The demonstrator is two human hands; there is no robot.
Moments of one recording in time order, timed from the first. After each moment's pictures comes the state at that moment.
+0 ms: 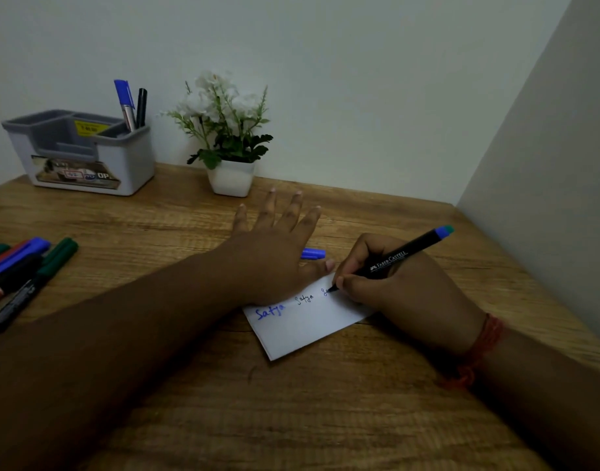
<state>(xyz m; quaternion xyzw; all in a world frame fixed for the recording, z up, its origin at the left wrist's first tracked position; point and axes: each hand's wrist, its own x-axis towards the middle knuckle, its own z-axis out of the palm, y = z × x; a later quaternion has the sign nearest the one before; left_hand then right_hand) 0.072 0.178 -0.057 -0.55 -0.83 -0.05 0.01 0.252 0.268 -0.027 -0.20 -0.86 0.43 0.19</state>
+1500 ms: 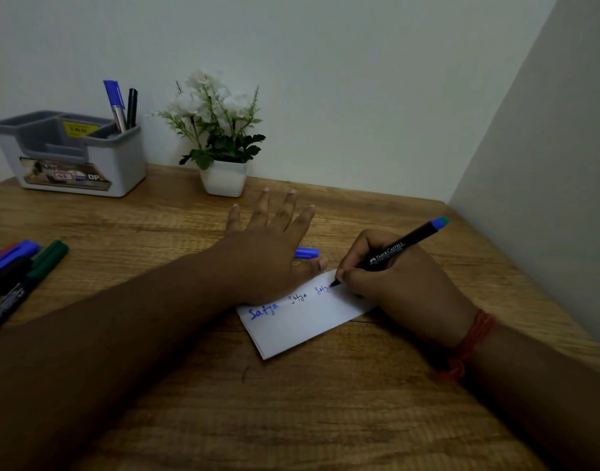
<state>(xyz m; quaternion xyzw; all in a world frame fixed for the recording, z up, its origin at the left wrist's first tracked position) 0.071 0.178 -0.058 -0.55 -0.83 -0.05 0.02 0.251 0.271 -0.028 -0.24 -0.86 0.38 0.22</state>
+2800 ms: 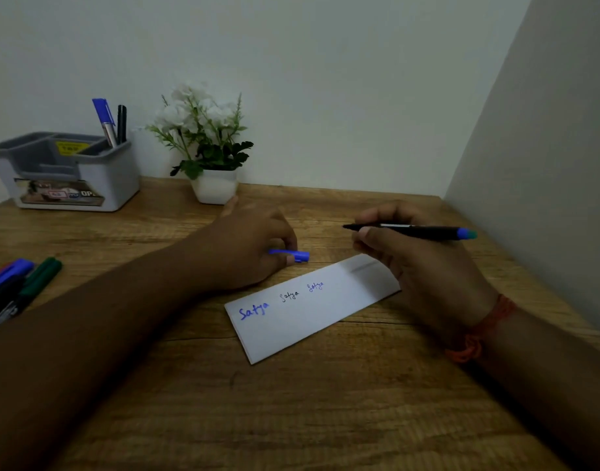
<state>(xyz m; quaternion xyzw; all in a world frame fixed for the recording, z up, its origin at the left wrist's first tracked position) 0.053 0.171 -0.035 -0.63 -0.76 -0.14 0.04 0.258 0.298 -0.029 -0.22 -0.72 0.56 0.35</state>
